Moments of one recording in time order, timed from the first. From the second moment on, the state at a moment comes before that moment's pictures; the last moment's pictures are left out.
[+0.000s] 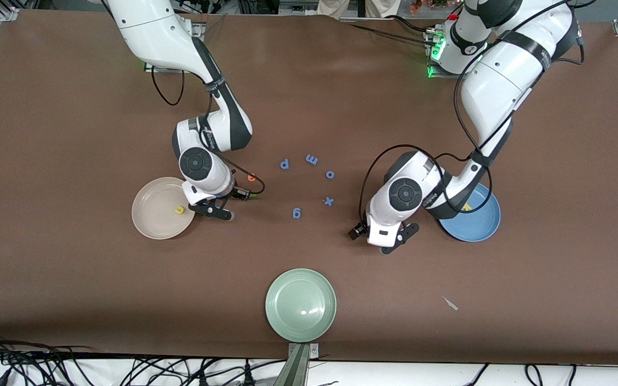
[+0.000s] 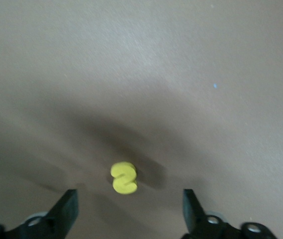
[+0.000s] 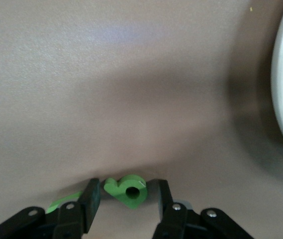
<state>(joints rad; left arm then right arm) -0.08 0.93 -0.52 -1.44 0.38 2.26 -1.32 0.69 0.64 -0.23 -1.84 0.26 2.35 0.58</state>
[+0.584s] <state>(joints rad) -0.08 0.93 -0.49 -1.43 0.38 2.26 -1.32 0.69 0.64 -0.23 -1.84 0.26 2.36 0.58</state>
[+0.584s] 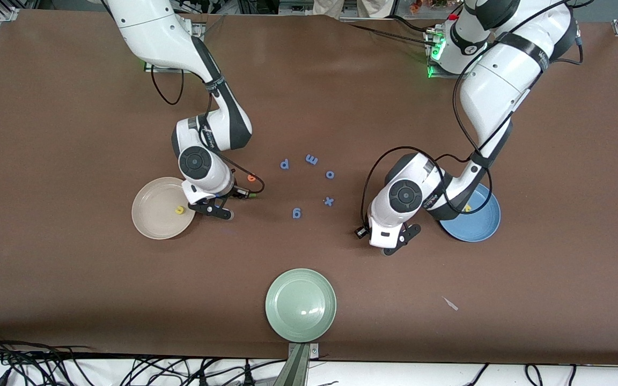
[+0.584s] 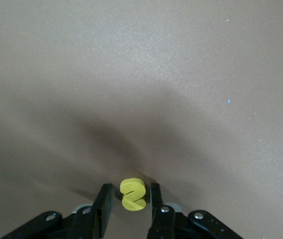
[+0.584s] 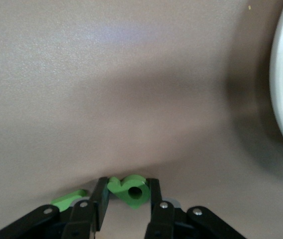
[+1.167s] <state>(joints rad) -0.07 0.93 -0.49 -1.42 0.38 2.22 -1.32 0.68 0.57 -0.34 -1.78 0.26 2.16 0.36</state>
